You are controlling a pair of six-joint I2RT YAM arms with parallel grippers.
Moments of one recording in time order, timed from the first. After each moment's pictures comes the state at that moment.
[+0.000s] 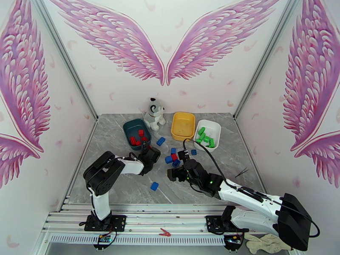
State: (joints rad) left arm -0.69 1.86 0.85 0.13 -0.61 -0.71; right arm 0.86 1.12 0.60 -0.12 0.12 0.53
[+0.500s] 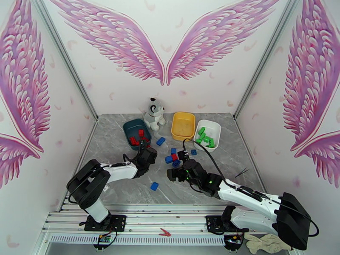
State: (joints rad) left arm -0.70 1.67 0.80 0.06 -0.54 -0.66; right arm 0.86 1.13 0.60 -0.11 0.12 0.53
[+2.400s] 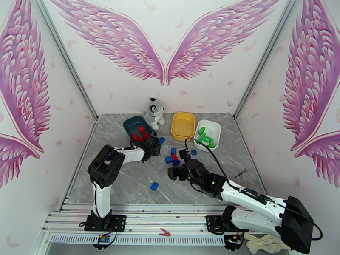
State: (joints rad) left arm -0.58 2.00 1.16 -0.05 -0.25 -0.33; right arm 0.86 1.09 0.60 -0.11 0.12 0.53
